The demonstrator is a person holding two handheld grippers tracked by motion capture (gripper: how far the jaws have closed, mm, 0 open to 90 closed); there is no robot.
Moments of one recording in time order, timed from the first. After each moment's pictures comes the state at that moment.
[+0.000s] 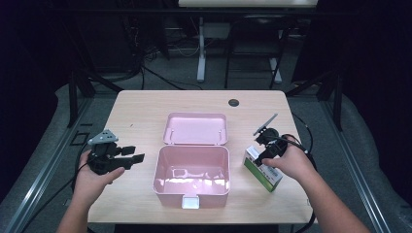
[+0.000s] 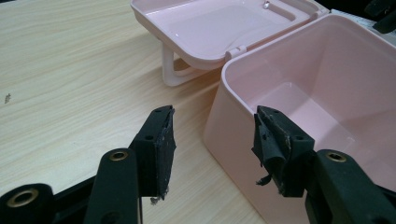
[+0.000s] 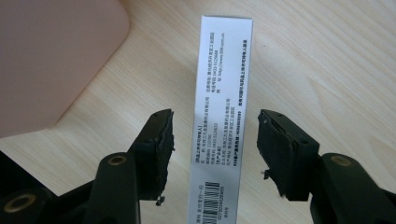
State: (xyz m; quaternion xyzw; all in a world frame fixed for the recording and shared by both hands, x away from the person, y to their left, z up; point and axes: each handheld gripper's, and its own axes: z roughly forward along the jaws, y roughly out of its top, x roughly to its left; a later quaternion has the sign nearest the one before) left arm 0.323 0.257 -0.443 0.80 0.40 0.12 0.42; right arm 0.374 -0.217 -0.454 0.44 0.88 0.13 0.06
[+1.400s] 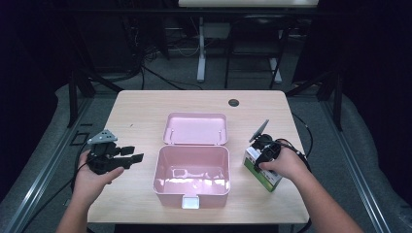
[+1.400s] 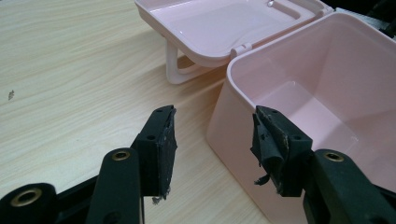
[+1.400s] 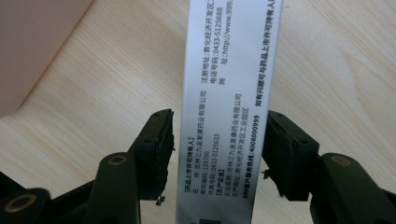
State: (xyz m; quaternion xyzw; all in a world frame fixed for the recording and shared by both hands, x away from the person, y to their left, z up) left arm 0.324 0.258 -0.445 0.80 0.41 0.12 0.42; right arm 0.388 -0.214 -0.493 0.45 0.89 0.07 0.02
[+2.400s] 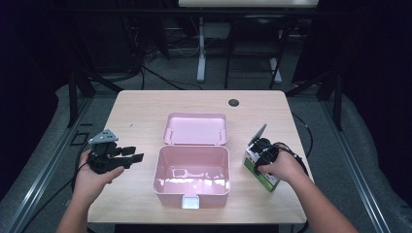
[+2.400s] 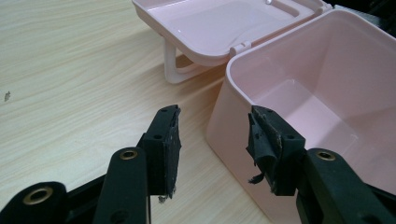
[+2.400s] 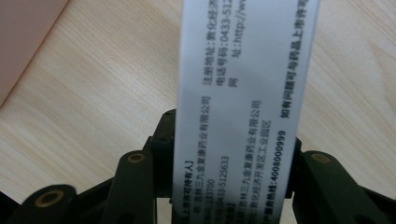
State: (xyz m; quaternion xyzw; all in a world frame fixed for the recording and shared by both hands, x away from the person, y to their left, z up) left arm 0.326 0.258 -0.446 0.81 0.40 0.12 0.42; right arm 0.389 -0.214 -0.512 0.45 0.89 0.06 0.01
